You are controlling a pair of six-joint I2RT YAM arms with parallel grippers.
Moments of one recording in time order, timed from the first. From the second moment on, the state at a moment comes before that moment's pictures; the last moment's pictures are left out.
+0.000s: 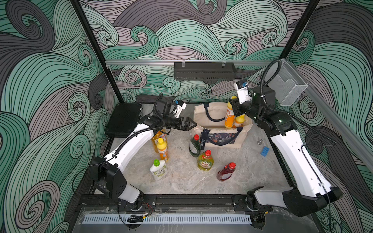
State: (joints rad) left arm -0.47 1.49 1.40 -0.57 0.58 -0.28; right arm 0.35 1.31 1.68 -0.76 0.10 -0.16
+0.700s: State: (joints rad) left arm -0.49 1.50 1.40 -0.57 0.56 -0.27; right arm 0.26 1.25 1.52 -0.73 0.09 -0.10
